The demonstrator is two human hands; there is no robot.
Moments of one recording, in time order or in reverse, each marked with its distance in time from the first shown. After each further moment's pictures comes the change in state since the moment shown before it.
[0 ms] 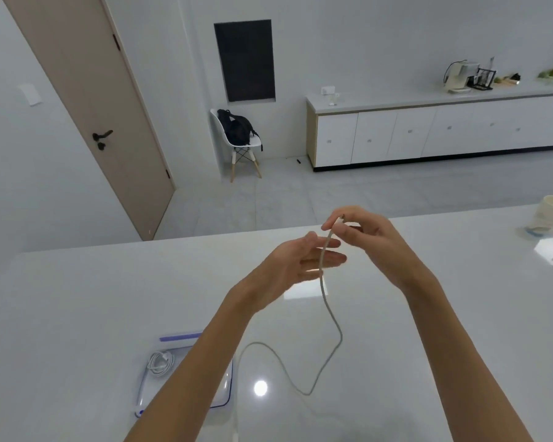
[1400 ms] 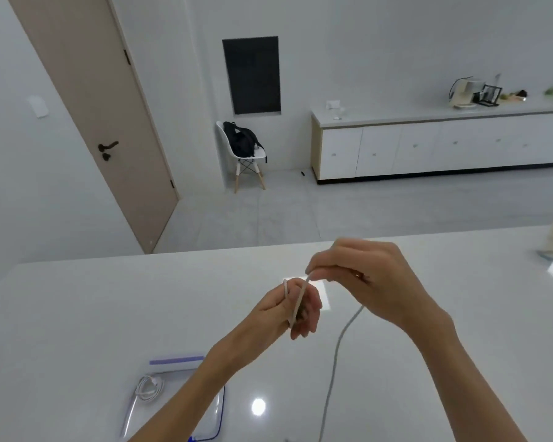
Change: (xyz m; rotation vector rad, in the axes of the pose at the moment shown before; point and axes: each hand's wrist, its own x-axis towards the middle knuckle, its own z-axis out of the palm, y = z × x) left_hand -0.001 -0.034 -0.004 -0.132 -0.110 0.211; right_hand 0.005 -0.022 0.000 -0.627 -0.017 -0.546
